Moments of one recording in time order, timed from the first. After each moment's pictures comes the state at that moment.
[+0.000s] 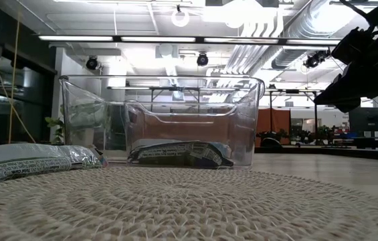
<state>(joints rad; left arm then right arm) -0.39 1.45 1.33 0.25 -0.61 0.32 0.05 0.33 0.10 -0.17 0.10 0.29</state>
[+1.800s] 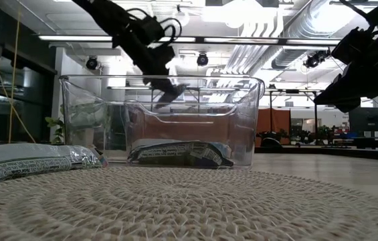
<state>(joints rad) 0.65 1.66 1.33 -0.38 0.16 0.27 0.05 0.33 0.10 -0.17 0.10 0.29</state>
